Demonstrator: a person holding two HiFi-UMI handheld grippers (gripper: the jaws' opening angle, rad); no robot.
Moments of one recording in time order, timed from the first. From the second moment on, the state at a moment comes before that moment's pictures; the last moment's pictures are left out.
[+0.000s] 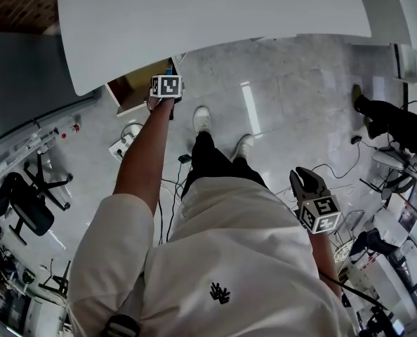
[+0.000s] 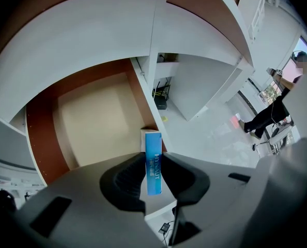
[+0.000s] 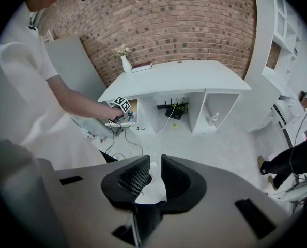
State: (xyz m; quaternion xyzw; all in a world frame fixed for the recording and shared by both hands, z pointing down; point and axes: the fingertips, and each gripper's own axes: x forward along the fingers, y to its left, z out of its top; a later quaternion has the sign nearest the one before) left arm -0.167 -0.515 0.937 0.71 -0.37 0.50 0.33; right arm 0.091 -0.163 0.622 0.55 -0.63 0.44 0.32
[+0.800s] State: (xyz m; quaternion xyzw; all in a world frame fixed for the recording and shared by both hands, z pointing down) left arm -0.167 -0.481 0.900 0.72 -0.38 0.47 0.33; right arm 0.096 -0.134 0.628 0.54 -0.65 0.43 0.31
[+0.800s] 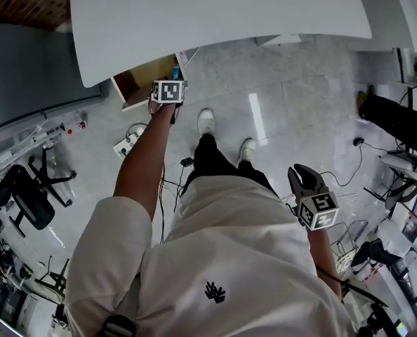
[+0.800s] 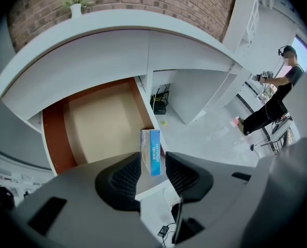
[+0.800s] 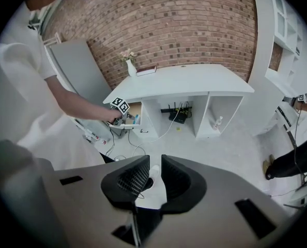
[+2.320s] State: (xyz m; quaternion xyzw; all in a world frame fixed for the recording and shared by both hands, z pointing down) left arm -0.034 -0.063 0.602 0.82 -0.37 0.28 0.34; right arm 0.175 0.031 0.555 0.38 -0.84 0.29 0.26
